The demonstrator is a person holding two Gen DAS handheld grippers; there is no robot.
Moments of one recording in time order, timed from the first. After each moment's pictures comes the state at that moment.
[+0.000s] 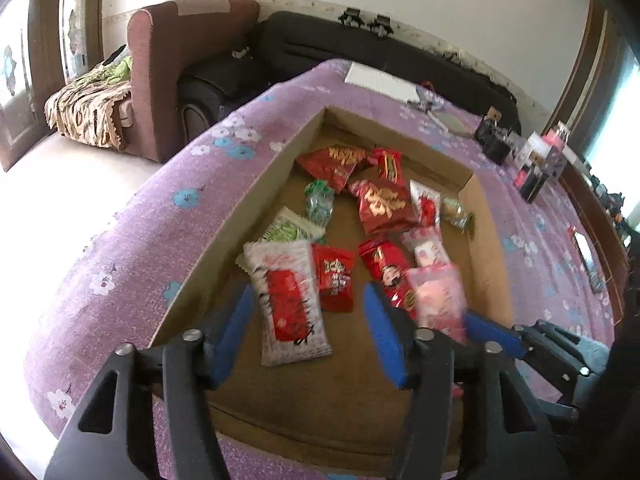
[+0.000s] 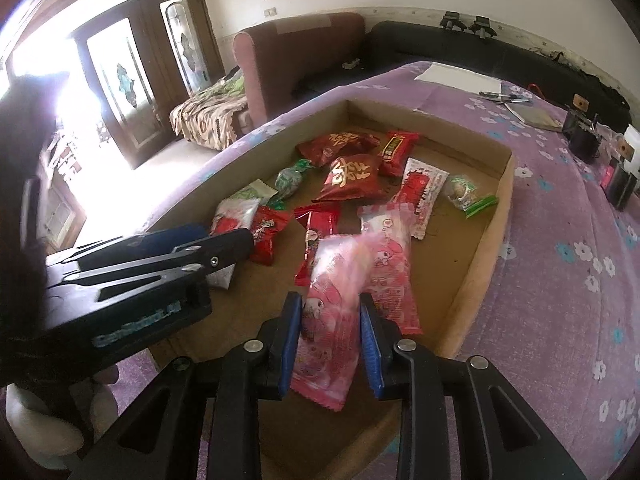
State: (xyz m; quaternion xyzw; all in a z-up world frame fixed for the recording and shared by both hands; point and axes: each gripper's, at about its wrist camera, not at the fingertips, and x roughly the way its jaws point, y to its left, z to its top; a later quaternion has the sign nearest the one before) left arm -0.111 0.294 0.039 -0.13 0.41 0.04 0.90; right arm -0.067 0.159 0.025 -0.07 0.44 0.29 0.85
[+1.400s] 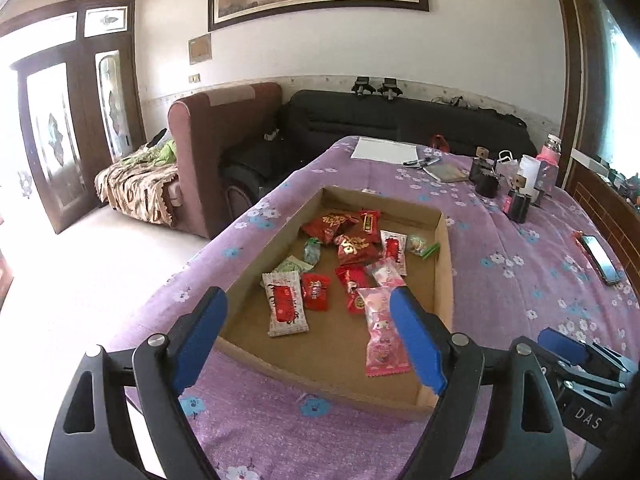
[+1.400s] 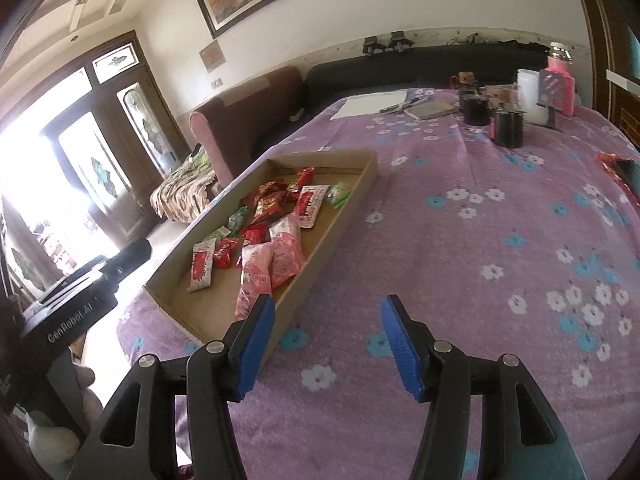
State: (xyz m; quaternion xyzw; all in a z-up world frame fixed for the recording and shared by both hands) left arm -0.189 0.219 0.103 -0.03 0.29 0.13 0.95; right arm -0.132 0.021 0.065 0.07 0.39 0.22 0.89
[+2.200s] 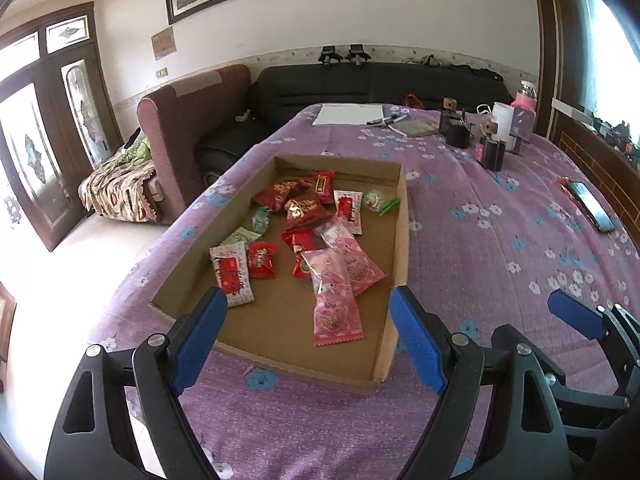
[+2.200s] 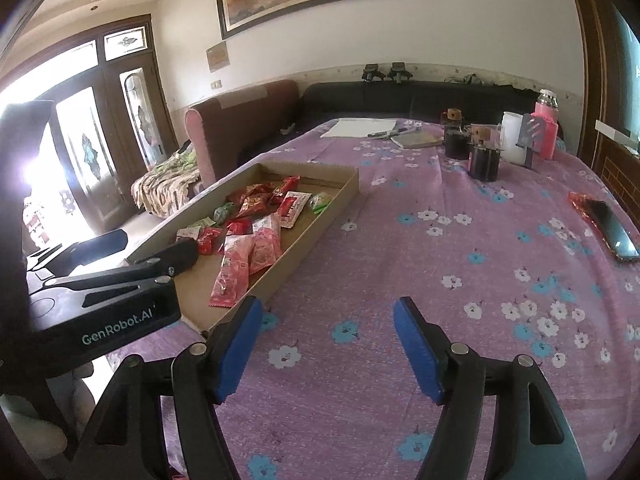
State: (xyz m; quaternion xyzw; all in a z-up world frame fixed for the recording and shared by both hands) left arm -0.177 0.168 0.086 0.02 0.35 0.10 0.93; right arm -0.163 0.016 0.067 0.00 0.34 0.19 0.92
